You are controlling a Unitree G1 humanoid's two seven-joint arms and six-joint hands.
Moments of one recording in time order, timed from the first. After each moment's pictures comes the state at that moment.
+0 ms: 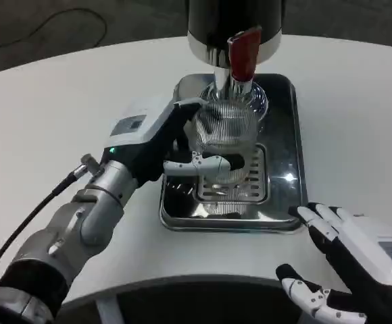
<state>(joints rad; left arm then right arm) -0.96 0.37 -0.33 1.04 0.60 -0.53 0.26 0.15 -0.20 0.09 -0.90 -1.19 0.23 0.78</state>
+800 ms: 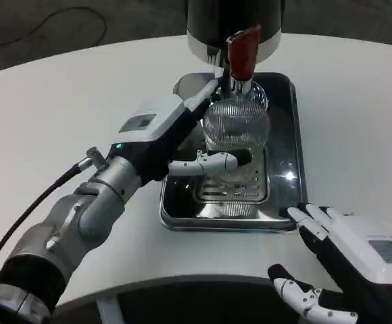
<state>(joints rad) -0.96 0.38 -0.33 0.99 0.58 -0.55 0.14 0.13 -0.19 0.12 -0.89 -1.19 0.23 0.79</state>
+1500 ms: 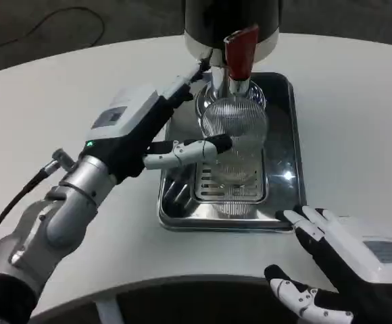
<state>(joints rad) -0.83 0.47 -0.24 0.79 0.48 -0.60 0.11 0.12 -0.18 0.13 -0.87 -1.19 0.23 0.79</state>
